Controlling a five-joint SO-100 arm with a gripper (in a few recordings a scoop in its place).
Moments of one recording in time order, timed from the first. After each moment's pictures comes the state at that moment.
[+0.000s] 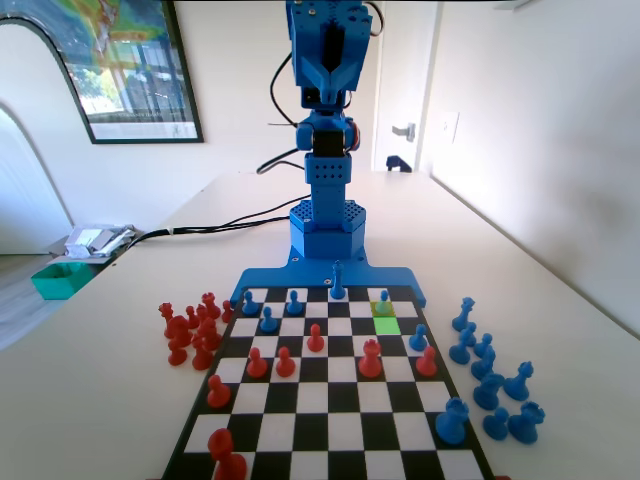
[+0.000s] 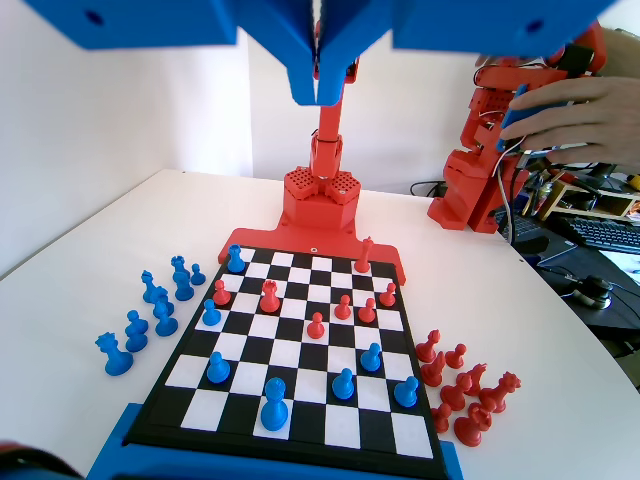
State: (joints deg) arm 1.3 174.9 125.5 91.1 -97.8
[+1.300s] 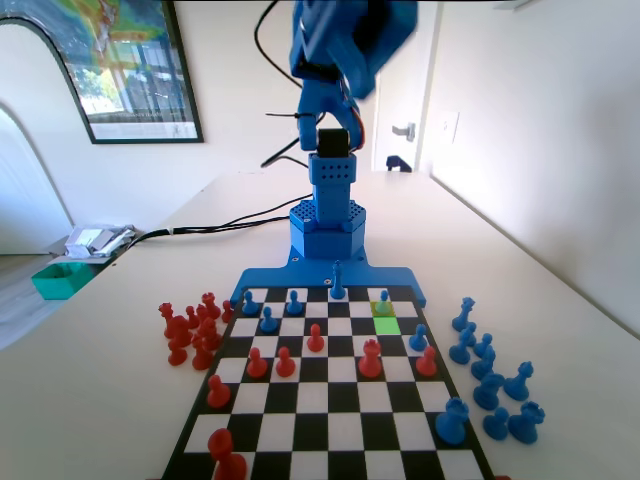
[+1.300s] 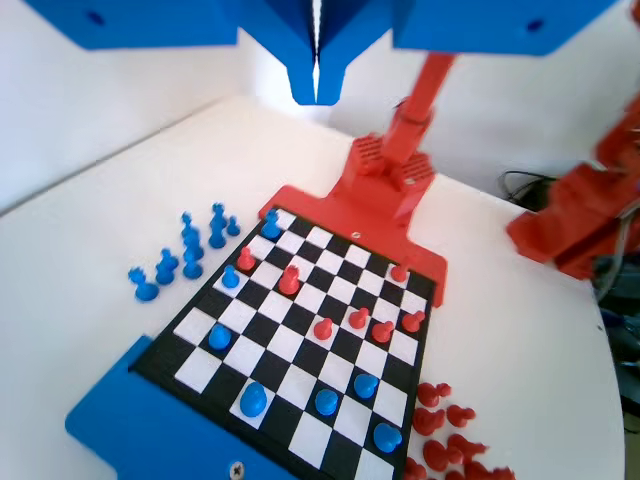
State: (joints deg) arm -7.1 138.4 108.8 86.0 -111.9
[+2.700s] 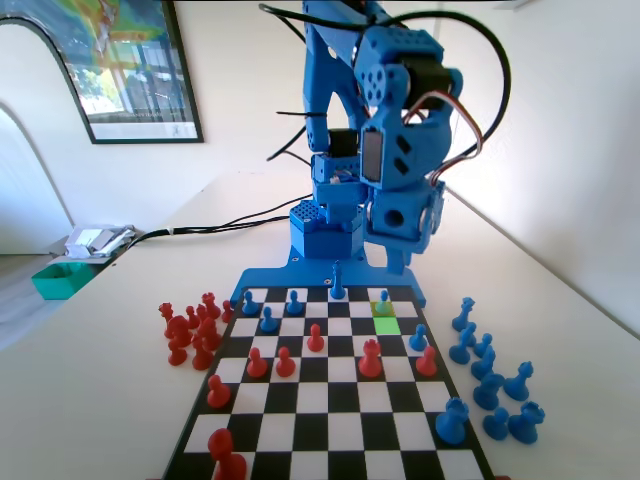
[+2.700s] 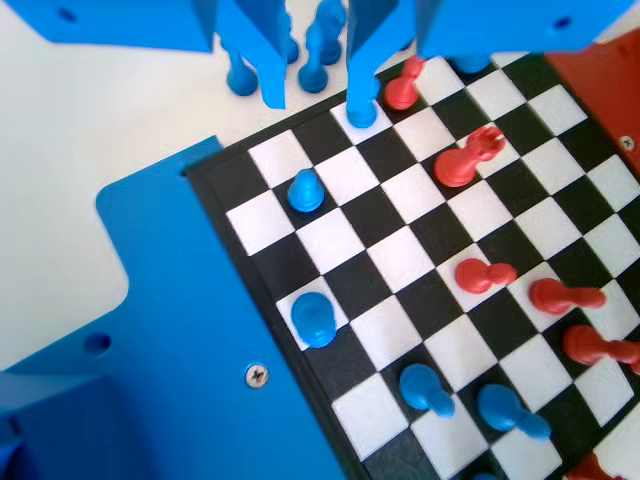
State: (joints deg) arm -22.5 105.6 134.3 56.1 -127.2
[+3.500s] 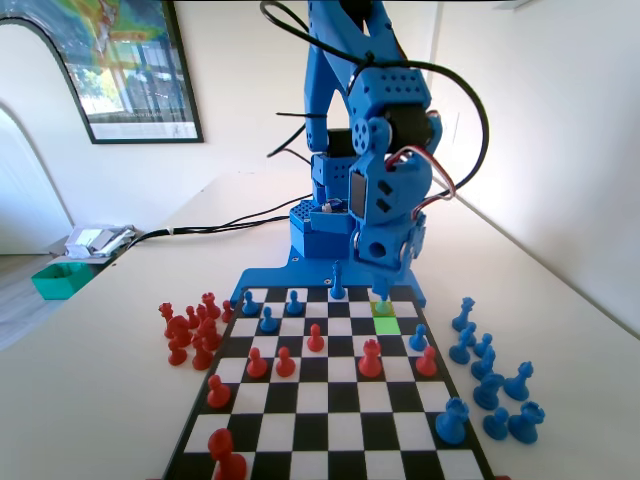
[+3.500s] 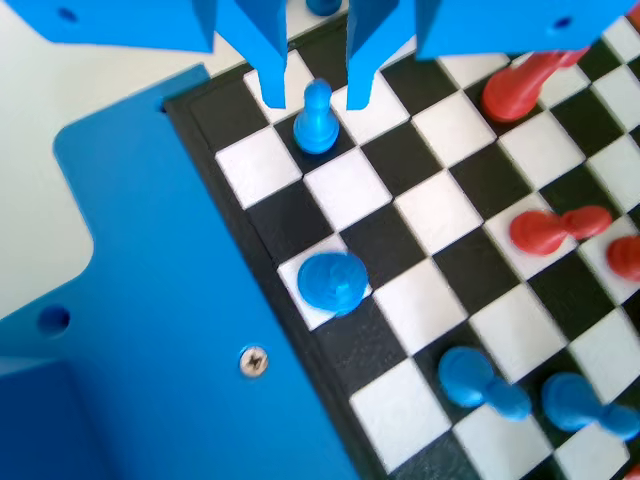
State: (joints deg) arm -20.7 97.2 141.4 41.7 -128.8
